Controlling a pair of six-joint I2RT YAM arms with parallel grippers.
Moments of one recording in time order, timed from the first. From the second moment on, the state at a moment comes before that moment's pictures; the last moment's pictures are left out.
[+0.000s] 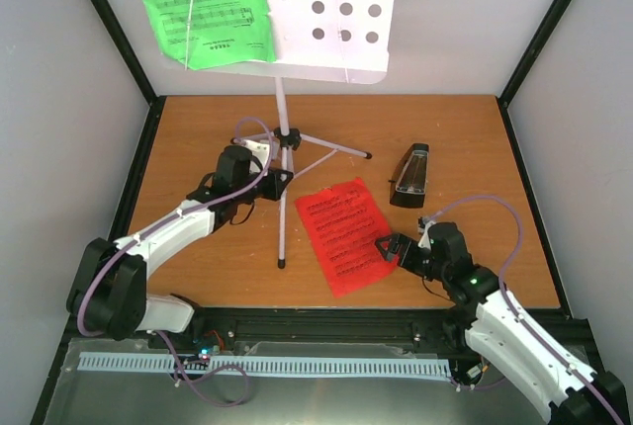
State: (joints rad) left arm -0.43 1.35 0.79 0.00 0.30 -0.34; right arm 0.46 0.61 0.26 -0.33 -0.29 0.83
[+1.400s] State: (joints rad) left arm -0.16 1.04 0.62 0.08 0.42 -0.63; right arm 0.47 0.75 0.99 -0.33 -0.48 0.72
